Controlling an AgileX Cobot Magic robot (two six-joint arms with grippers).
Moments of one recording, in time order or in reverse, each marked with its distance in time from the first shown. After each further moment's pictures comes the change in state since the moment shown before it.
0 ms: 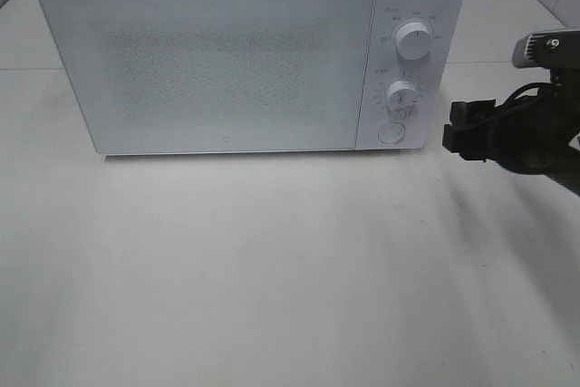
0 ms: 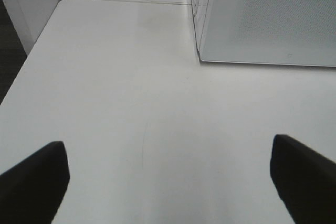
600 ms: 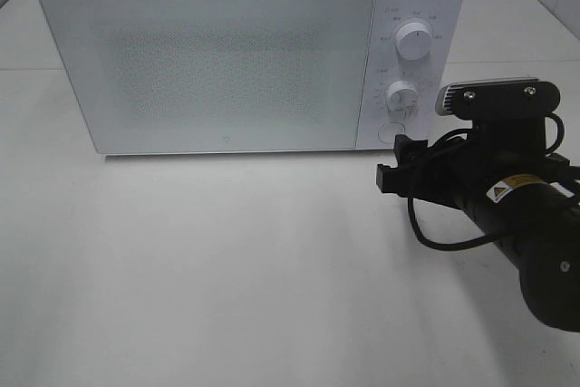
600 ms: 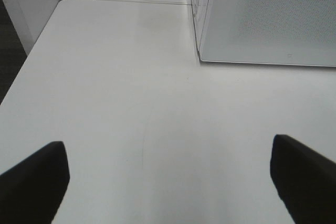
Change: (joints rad) left arm 0.000 0.000 0.000 0.000 0.000 0.000; right arm 0.351 0.185 0.000 0.348 -0.252 -0.026
